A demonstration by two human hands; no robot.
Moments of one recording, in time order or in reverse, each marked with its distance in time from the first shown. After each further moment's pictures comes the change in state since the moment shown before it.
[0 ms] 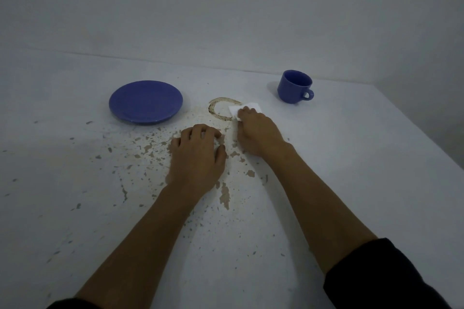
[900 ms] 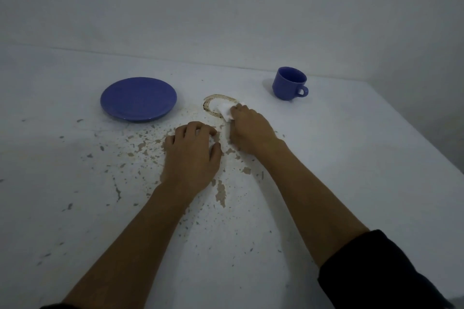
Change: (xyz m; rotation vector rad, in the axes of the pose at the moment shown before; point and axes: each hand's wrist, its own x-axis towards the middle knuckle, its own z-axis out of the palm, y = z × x) left_hand 0.000 -0.003 0.001 0.010 -0.004 0.003; right_hand 0.000 -0.007 -0.001 -0.018 0.017 0.003
